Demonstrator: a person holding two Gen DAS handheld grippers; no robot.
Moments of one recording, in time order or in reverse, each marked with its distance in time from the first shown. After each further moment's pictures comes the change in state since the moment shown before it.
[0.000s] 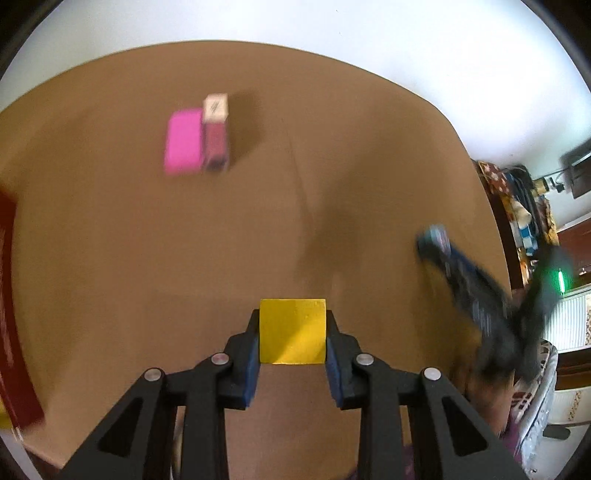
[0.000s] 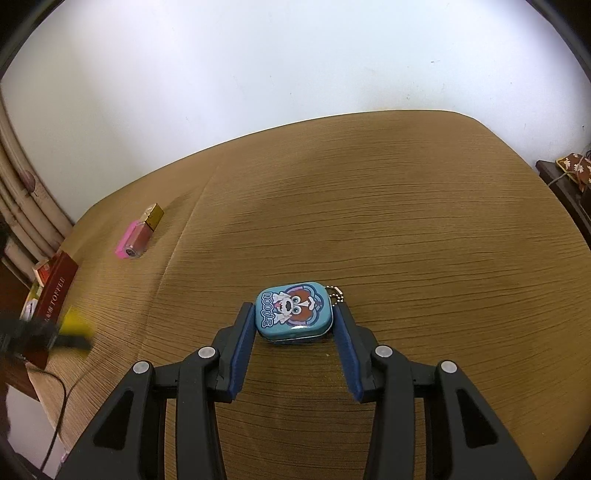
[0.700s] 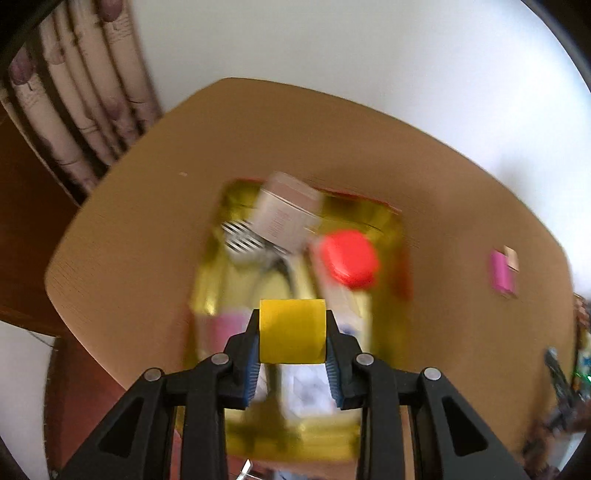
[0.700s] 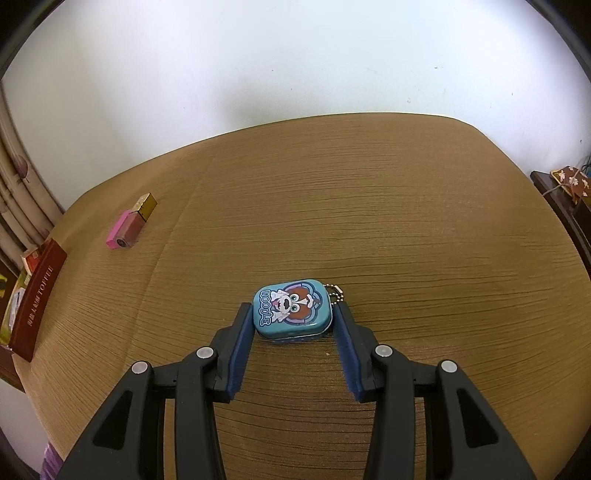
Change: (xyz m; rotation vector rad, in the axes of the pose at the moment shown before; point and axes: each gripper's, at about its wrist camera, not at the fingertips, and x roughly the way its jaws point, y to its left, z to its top) left arm -0.157 0.274 -0.007 -0.405 -0.222 0.399; right arm 0.017 0.022 -0.001 -0.034 0.011 -0.038
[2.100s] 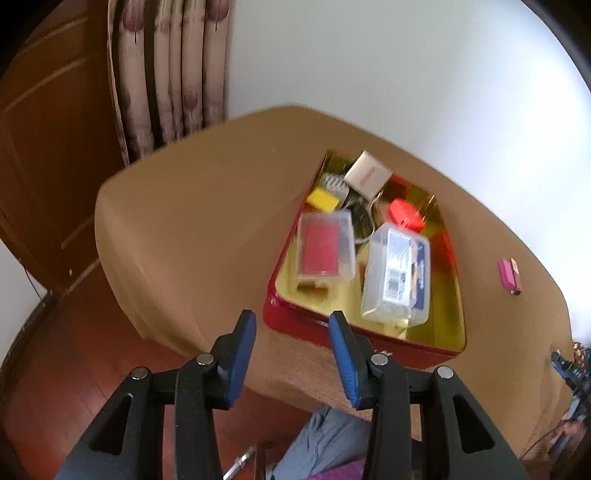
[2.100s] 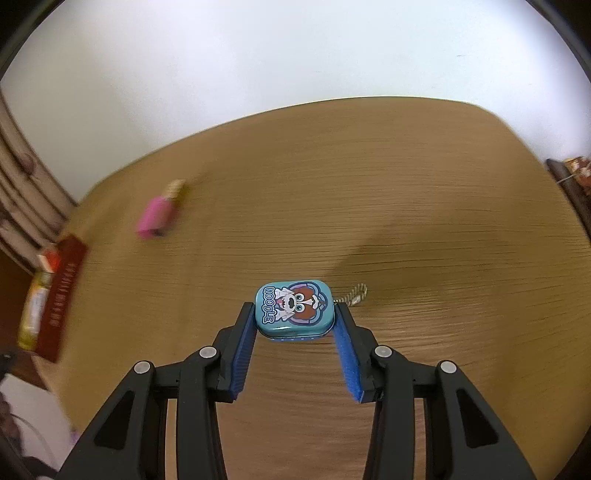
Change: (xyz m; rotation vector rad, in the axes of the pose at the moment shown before) left arm -0.045 0.045 -0.154 -0.192 -0.278 -0.009; right arm 0.006 0.047 0.018 0.023 0.102 0.091
